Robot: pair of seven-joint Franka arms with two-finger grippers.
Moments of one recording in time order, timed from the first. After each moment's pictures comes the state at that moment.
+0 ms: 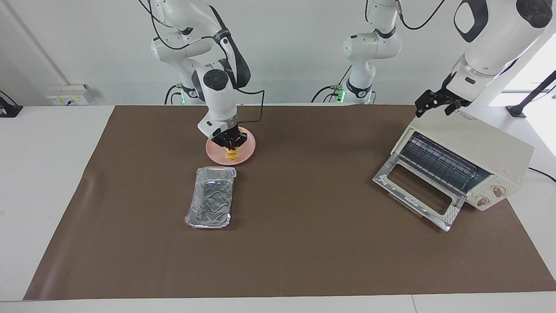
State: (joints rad) left arm 0.00 -0.03 -0.02 -1.64 0.00 1.45 -0.02; right arm 0.37 -0.02 0.07 -2.30 0.03 2.26 0.44
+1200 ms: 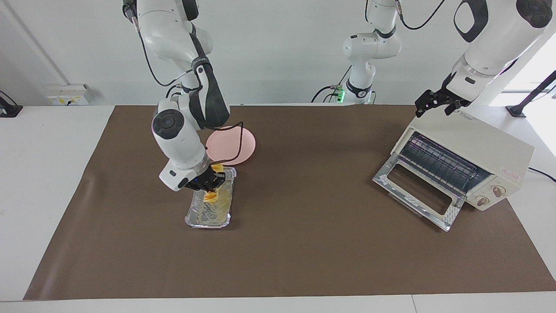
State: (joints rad) left arm 0.00 -0.03 -0.02 -1.64 0.00 1.45 -0.02; right arm 0.15 0.43 0.05 -1.61 0.06 2.01 0.10
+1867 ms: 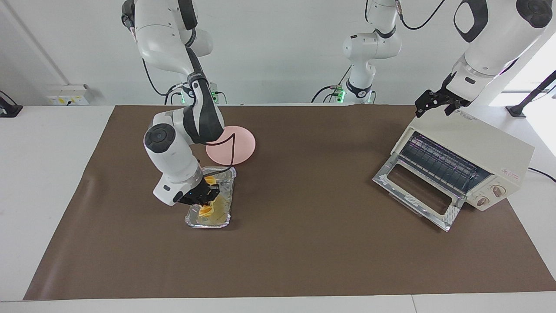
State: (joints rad) left arm 0.00 -0.03 -0.02 -1.64 0.00 1.45 -0.02; right arm 0.14 0.49 0.05 -1.59 0.06 2.12 -0.02
